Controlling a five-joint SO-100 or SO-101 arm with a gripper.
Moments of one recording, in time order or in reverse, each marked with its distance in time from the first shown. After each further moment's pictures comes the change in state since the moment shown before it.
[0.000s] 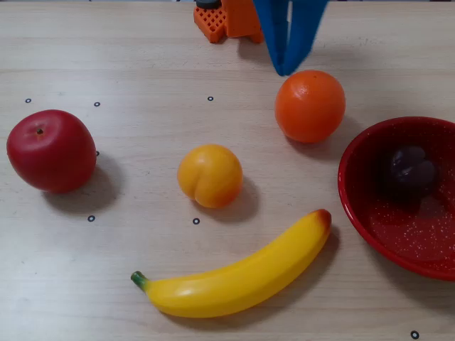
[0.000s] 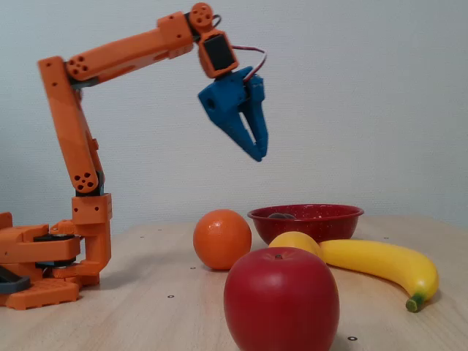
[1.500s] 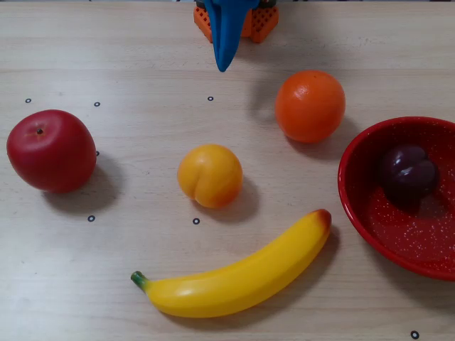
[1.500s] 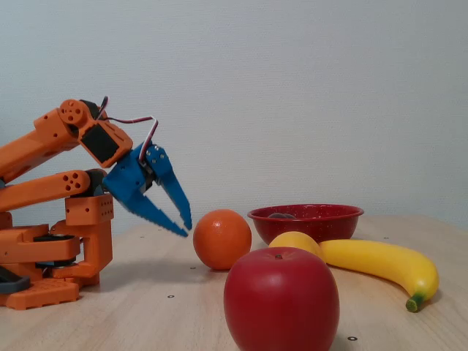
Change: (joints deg) arm 13.9 82.8 79.2 -10.5 5.7
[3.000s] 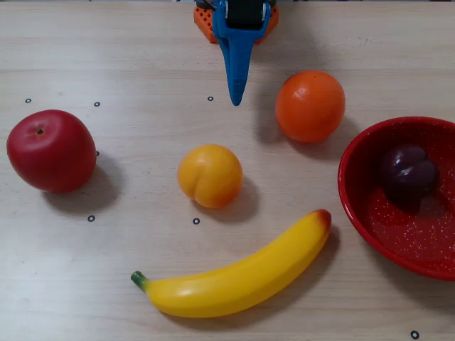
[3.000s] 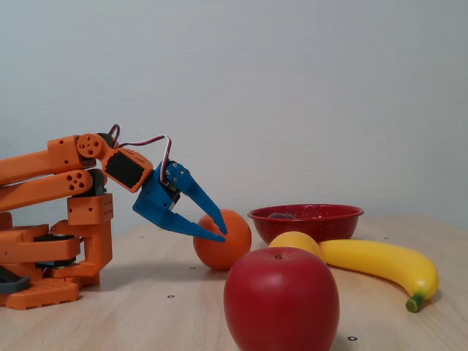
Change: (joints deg) arm -4.5 0.6 21.8 -28.1 14.2
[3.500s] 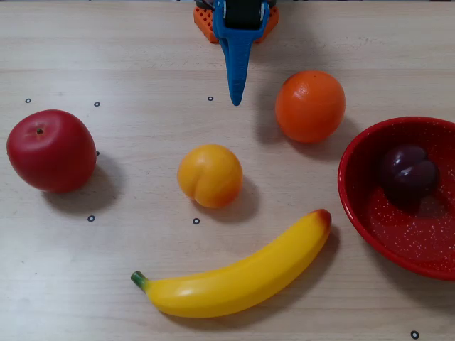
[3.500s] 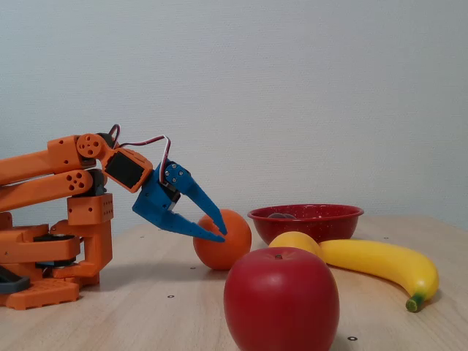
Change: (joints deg) arm 0.1 0.0 0.0 0.0 2.4
